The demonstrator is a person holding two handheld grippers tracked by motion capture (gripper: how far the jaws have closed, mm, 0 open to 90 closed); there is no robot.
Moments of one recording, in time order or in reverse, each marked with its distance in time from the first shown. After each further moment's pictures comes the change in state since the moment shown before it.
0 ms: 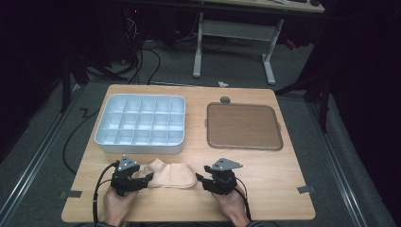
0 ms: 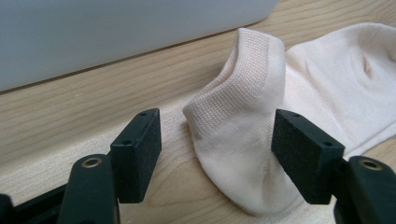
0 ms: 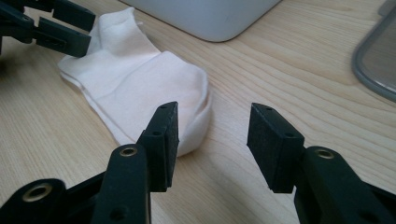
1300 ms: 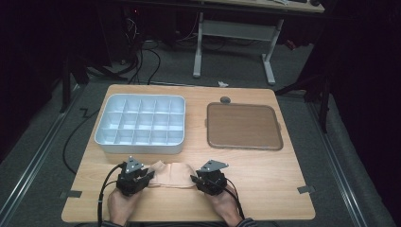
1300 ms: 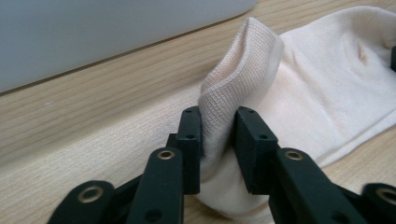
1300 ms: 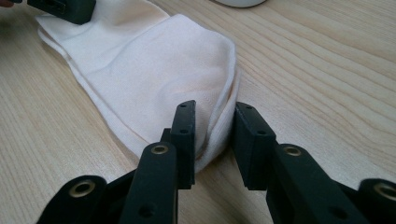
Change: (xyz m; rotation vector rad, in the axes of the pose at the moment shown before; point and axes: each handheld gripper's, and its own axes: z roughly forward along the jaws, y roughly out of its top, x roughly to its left) left arm -0.014 0.000 0.008 0.012 0.004 0.053; right arm 0.009 -0.006 0.033 0.093 0.002 -0.043
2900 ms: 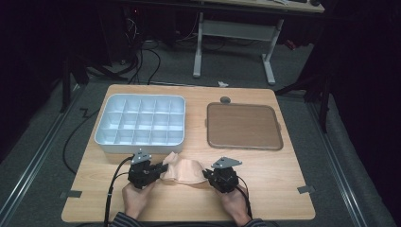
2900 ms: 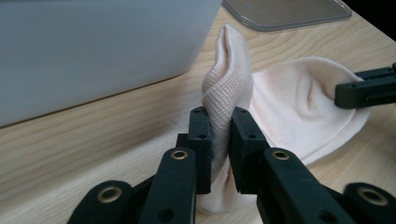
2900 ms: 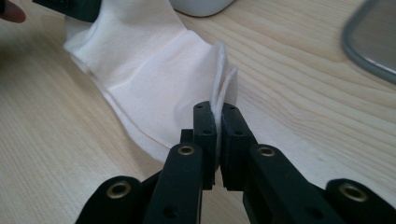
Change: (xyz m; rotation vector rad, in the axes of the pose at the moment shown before) left arm -0.018 0.032 0.015 -0.090 -0.181 -0.089; right arm -0.021 0.000 -0.033 -0.011 -0.046 0.058
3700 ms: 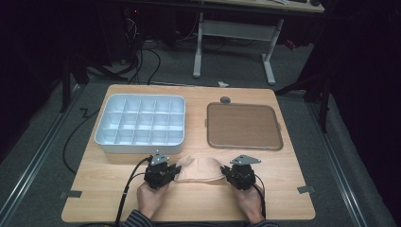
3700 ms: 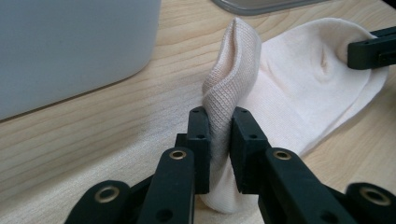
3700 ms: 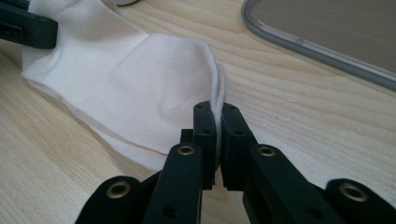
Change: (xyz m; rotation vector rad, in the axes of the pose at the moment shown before) left arm -0.028 0.000 0.036 0.048 0.033 0.051; right arm -0.042 -0.019 -0.020 0.009 -0.096 0.084
